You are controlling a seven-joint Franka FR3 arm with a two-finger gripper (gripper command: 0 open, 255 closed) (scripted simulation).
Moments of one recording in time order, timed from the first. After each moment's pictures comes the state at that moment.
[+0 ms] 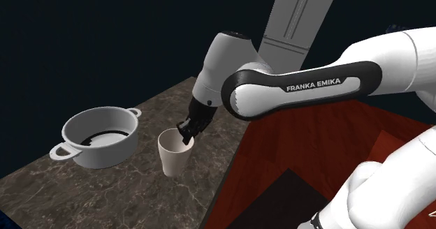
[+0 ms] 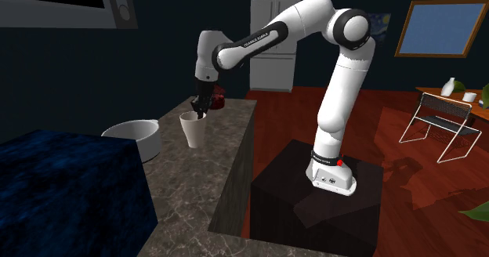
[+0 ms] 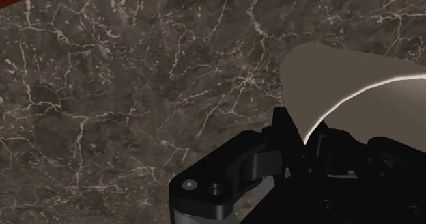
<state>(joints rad) 0.11 -0.14 0.48 -2.16 0.13 2.22 0.39</state>
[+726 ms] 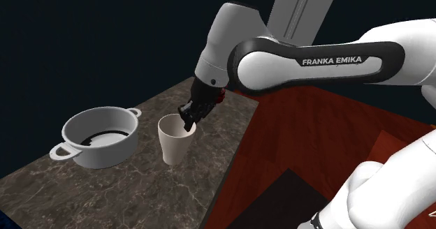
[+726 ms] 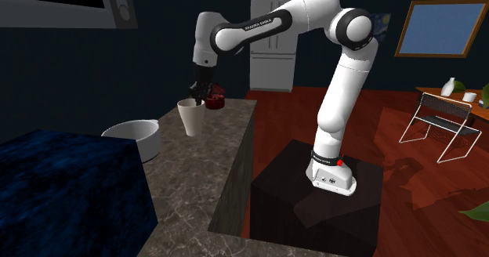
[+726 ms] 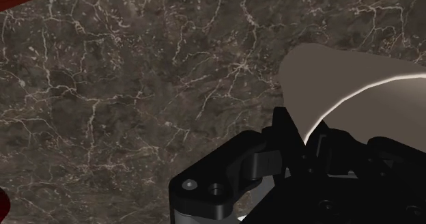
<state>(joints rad) 0.10 -0.17 0.46 -2.05 0.14 2.08 0.39</state>
